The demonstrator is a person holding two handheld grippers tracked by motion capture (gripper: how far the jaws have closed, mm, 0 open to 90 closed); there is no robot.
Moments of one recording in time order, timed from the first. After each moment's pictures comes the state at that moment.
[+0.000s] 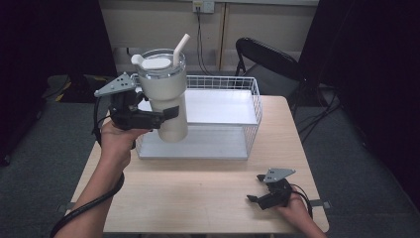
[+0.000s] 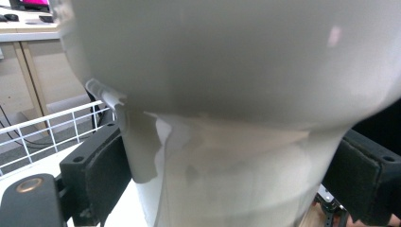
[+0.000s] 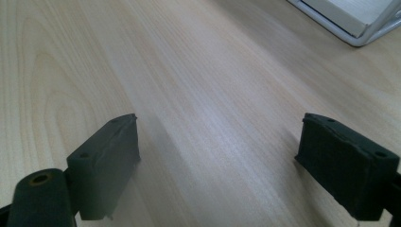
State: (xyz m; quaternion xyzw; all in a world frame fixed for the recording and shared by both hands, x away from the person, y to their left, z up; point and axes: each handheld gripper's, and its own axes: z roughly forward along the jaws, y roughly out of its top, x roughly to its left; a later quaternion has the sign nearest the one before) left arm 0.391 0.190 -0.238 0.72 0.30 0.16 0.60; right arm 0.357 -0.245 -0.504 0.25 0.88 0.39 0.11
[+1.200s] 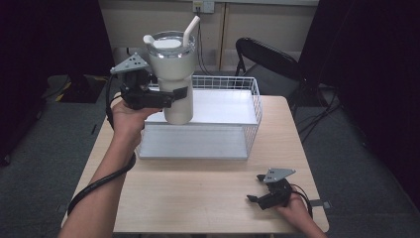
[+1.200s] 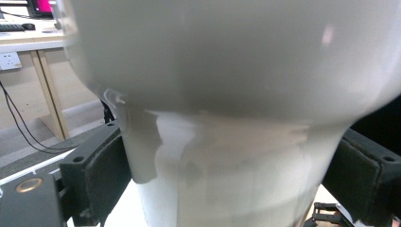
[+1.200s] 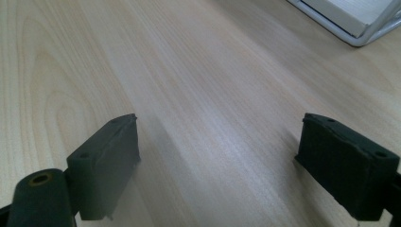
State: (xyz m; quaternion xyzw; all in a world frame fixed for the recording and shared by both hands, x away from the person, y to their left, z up) left arm 0.431 0.170 -0.220 0.72 0.30 0.18 0.59; right arm 0.357 -0.245 -0.504 0.25 0.88 0.39 0.11
